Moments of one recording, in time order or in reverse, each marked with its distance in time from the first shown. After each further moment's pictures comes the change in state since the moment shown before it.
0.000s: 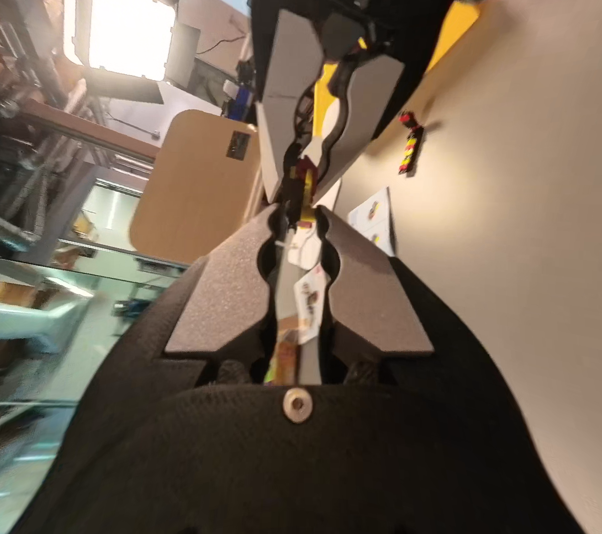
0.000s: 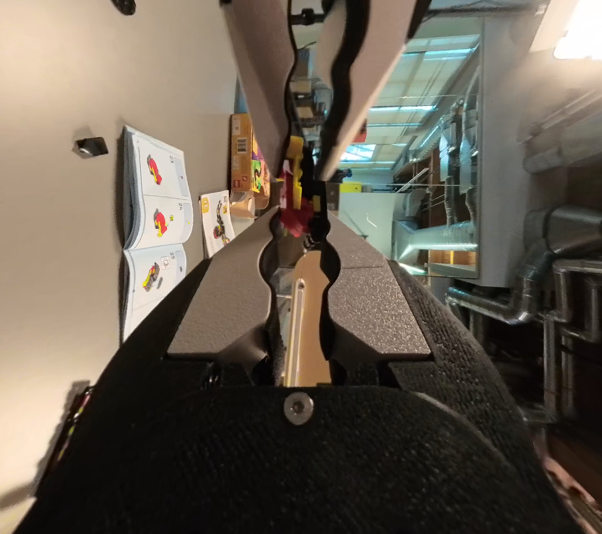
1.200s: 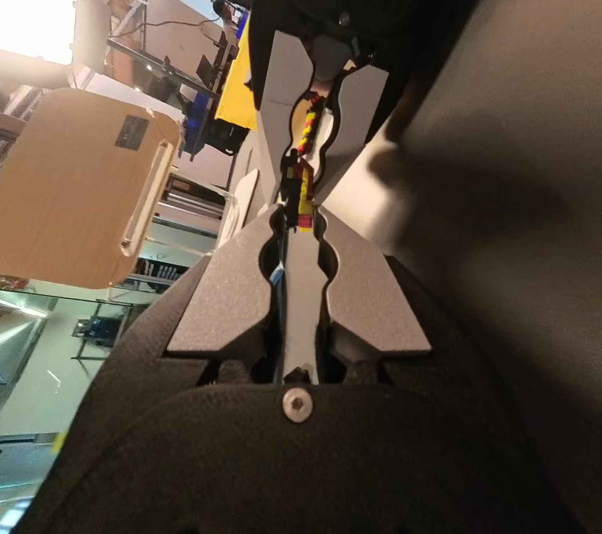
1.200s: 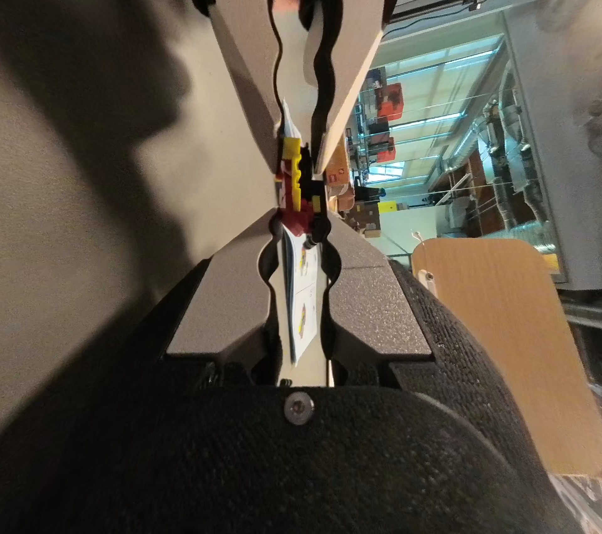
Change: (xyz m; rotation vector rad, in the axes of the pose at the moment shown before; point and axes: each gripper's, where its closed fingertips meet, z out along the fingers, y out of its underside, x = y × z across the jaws) left arm 0.142 0.054 0.073 0.030 0.075 -0.017; right arm -0.162 0.051 0.005 0.119 -0.044 0.186
